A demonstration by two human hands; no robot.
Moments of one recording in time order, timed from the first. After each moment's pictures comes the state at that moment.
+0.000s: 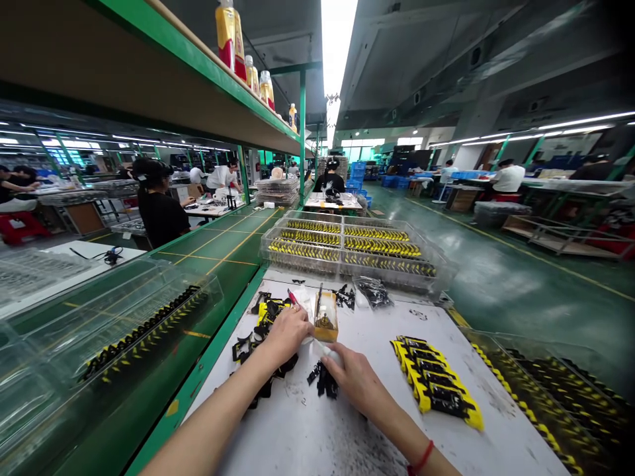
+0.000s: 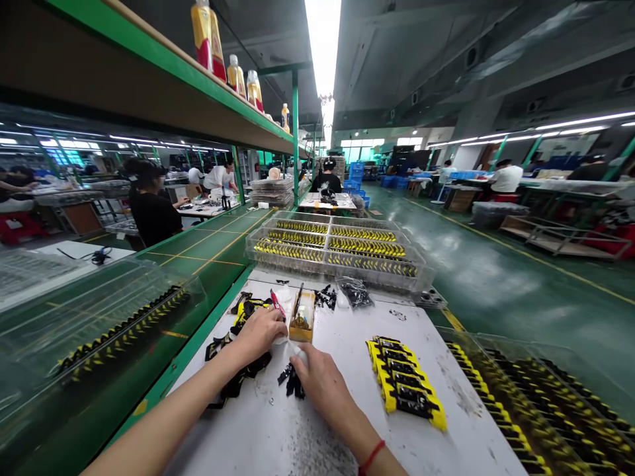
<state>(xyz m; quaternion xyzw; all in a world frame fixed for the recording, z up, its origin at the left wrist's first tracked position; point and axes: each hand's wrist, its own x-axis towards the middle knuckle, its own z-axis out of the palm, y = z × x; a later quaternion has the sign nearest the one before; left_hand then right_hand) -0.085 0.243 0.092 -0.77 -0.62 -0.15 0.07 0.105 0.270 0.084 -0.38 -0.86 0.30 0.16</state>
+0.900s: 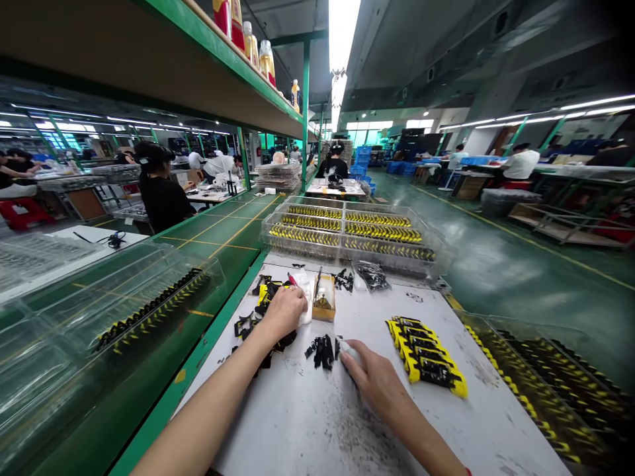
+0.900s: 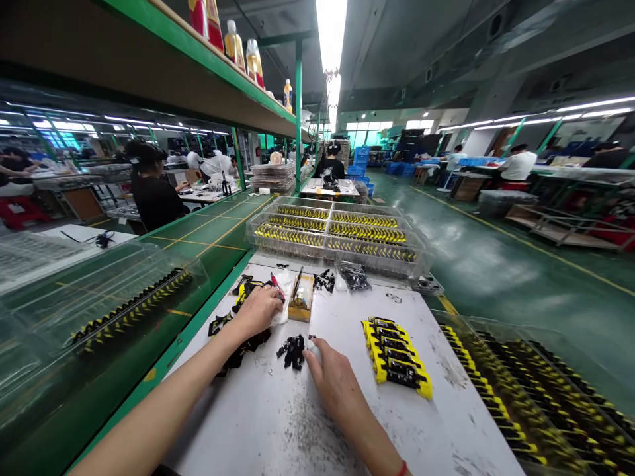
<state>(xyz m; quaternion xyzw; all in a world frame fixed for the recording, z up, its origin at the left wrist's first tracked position) -0.075 0.237 0.105 -0.74 -0.65 -0.13 0.06 0.146 0.245 0.083 -0.42 -0.85 0.26 0.18</state>
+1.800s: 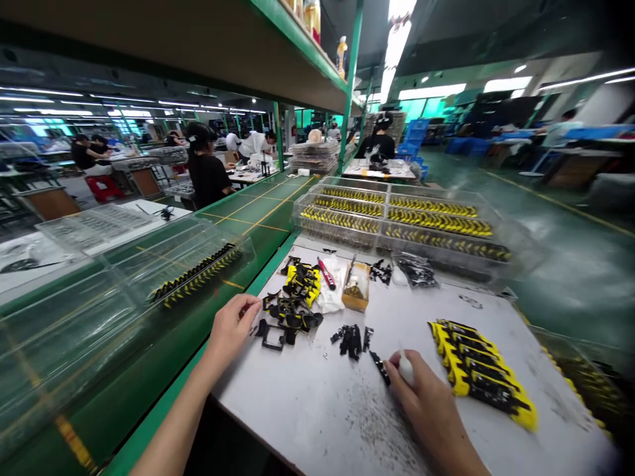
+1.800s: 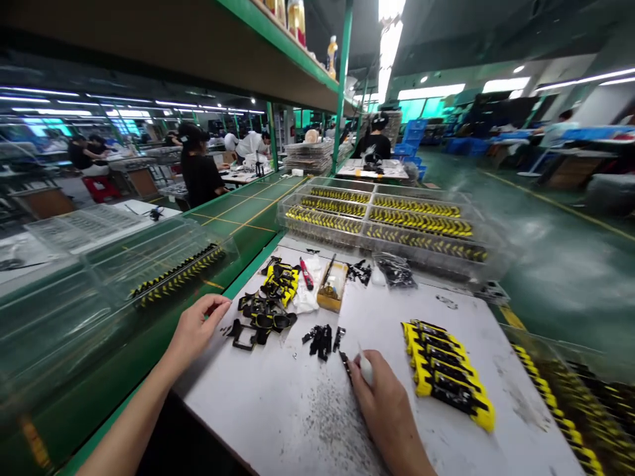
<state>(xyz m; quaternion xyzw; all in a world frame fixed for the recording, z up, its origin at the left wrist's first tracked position) -0.124 0.081 0.100 -0.44 -0.80 -0.42 -0.02 0.179 0.252 0.039 -0.37 -0.86 0.20 0.30</state>
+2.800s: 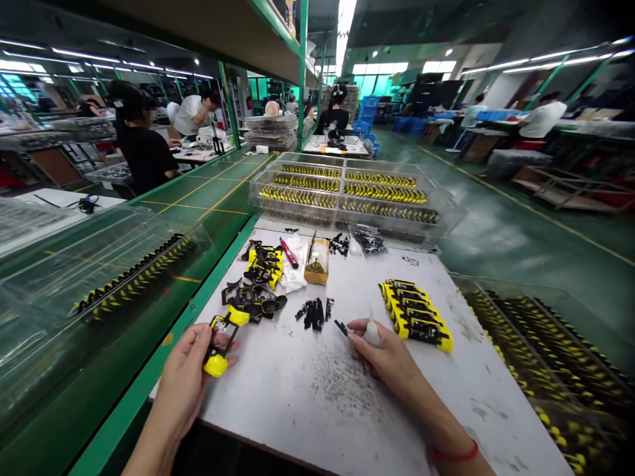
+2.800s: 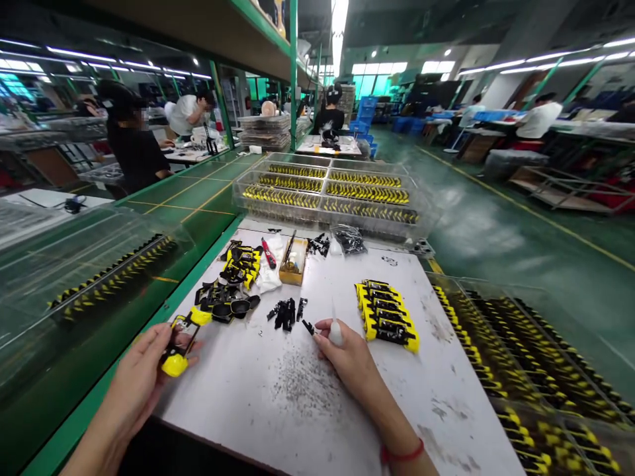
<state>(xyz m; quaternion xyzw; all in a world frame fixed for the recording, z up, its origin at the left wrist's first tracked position) -0.067 0.053 0.086 -0.11 -0.65 -0.67 -0.35 0.191 0.249 0.060 -0.44 -0.71 0.52 0.19</state>
